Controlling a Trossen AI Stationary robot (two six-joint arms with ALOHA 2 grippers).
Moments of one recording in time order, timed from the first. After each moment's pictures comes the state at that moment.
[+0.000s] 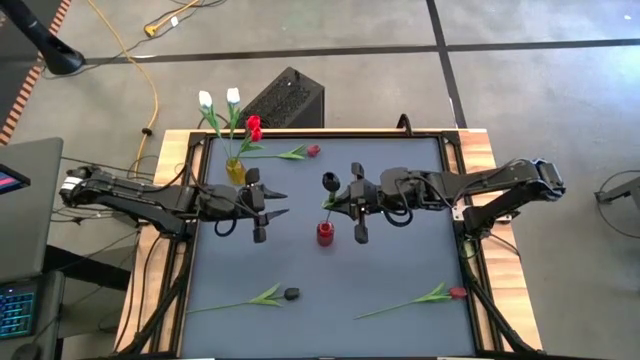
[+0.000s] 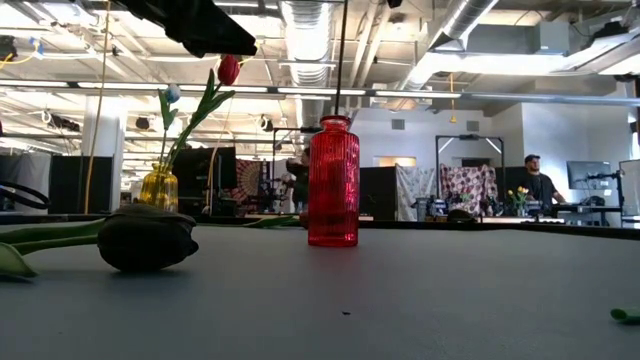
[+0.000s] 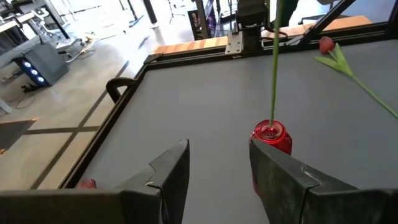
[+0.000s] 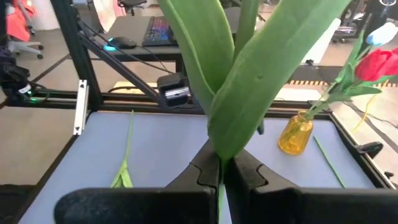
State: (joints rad) left arm -0.11 1.01 0.70 -0.04 -0.36 0.09; right arm 0.11 1.37 1.19 -0.07 0.10 0.00
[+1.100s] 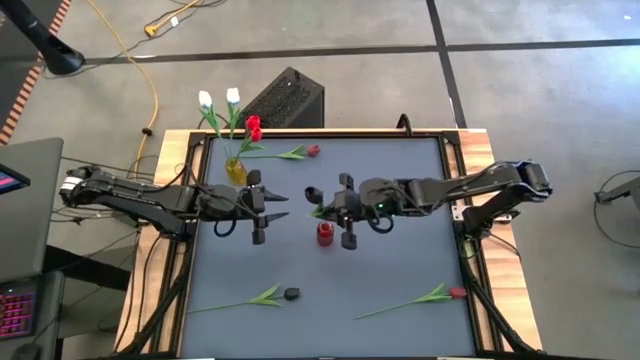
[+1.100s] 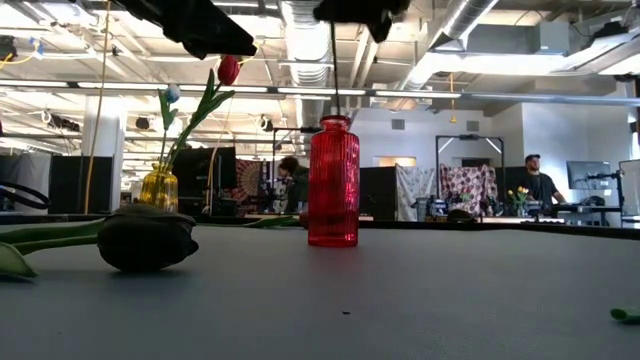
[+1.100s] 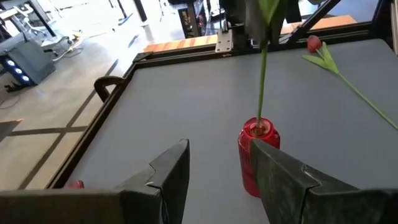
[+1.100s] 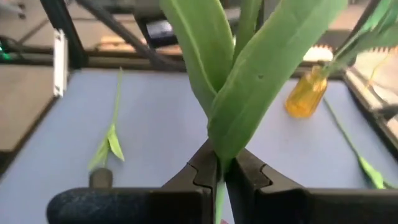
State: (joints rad) left arm -0.11 1.01 0.70 -0.05 -0.31 0.09; right arm 0.11 1.50 1.19 -0.09 0.10 0.01
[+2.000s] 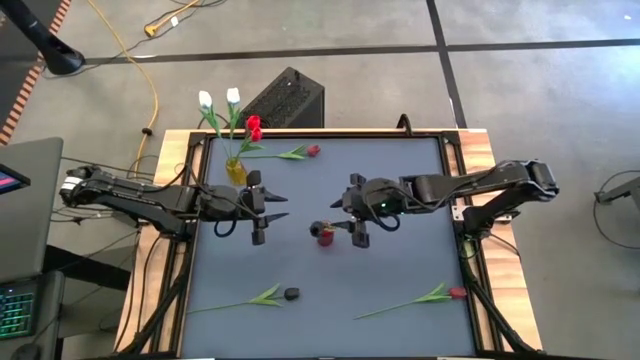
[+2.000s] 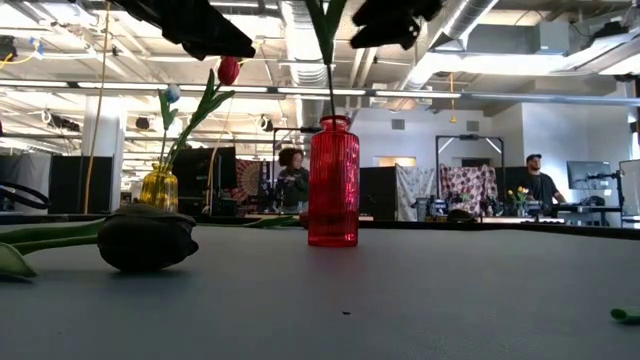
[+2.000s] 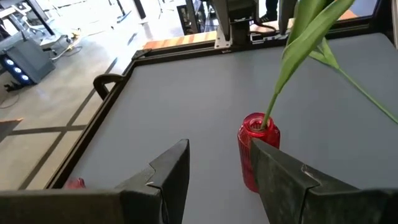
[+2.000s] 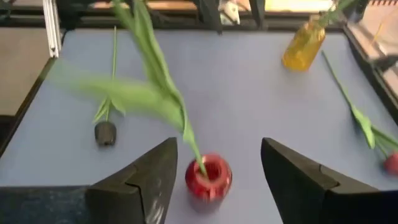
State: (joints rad) left arm -0.11 1.01 0.70 -0.06 -0.31 0.09; right arm 0.10 1.42 1.19 -0.34 0.10 0.05
